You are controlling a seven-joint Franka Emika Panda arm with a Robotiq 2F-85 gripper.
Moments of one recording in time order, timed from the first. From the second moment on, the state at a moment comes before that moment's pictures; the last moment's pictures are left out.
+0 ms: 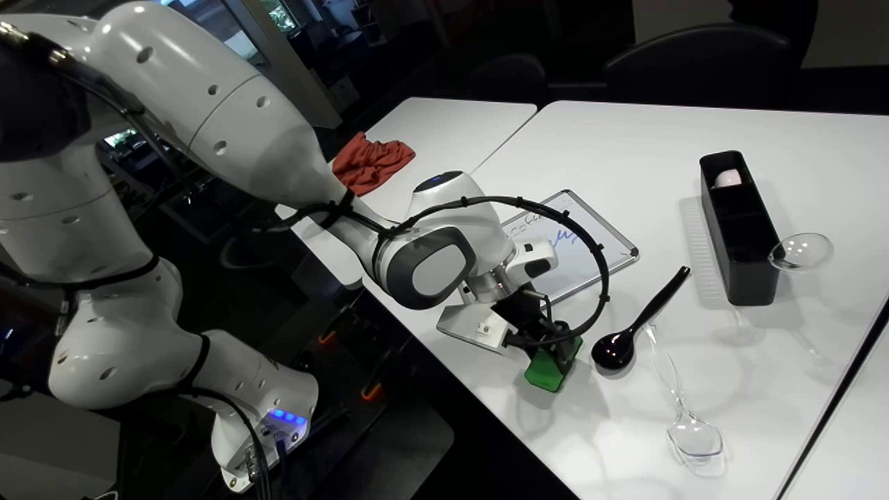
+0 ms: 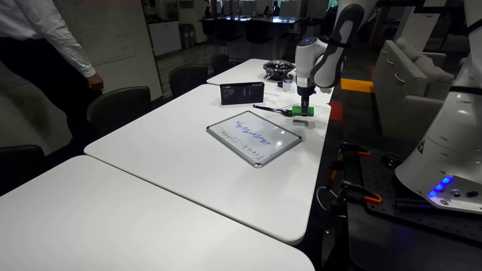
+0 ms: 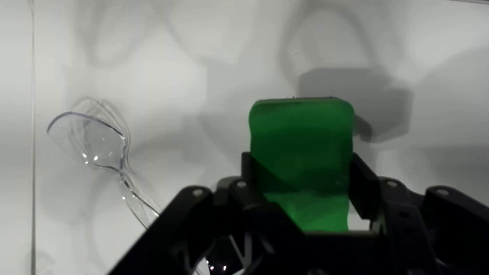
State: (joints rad) arm -0.33 0.49 -0.41 -2.36 -0.58 2.91 -0.24
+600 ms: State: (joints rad) arm -0.29 0.54 -0.39 -2.32 -0.58 2.93 -0.24
